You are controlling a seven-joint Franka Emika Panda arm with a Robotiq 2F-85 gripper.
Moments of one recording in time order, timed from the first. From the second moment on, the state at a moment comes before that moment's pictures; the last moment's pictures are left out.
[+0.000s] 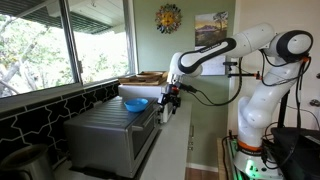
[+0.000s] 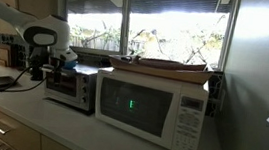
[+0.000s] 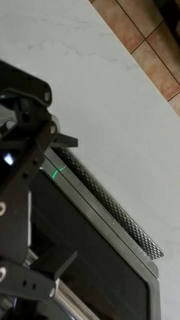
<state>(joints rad) 0.02 -0.54 0.09 -2.52 0.45 2.16 0.40</state>
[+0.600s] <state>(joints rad) 0.02 -0.58 0.06 -2.52 0.52 2.21 0.37</state>
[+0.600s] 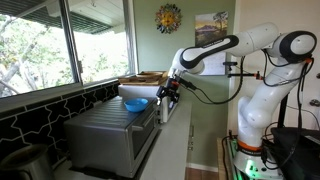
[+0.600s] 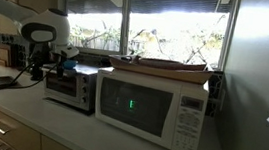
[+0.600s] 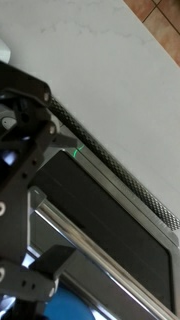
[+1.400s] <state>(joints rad) 0.04 -0.49 0.07 -2.51 0.56 2.29 0.37</state>
